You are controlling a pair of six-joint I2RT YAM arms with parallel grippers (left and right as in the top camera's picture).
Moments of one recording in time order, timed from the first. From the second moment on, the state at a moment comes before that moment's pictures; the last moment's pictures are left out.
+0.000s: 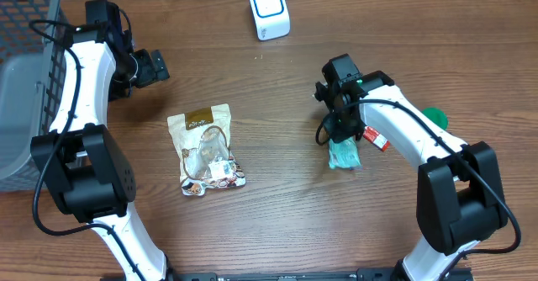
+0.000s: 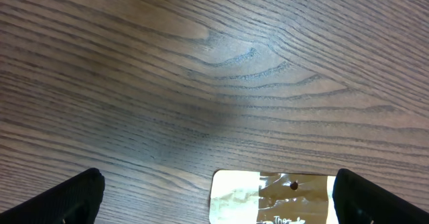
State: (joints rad) left arm 0.17 2.08 1.81 -1.07 0.07 -0.24; right arm 0.36 1.86 1.31 -0.88 0.08 -0.16
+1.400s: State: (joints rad) left arm 0.17 2.08 1.81 -1.07 0.07 -0.24; right arm 0.31 1.86 1.29 -0.97 0.17 -0.29
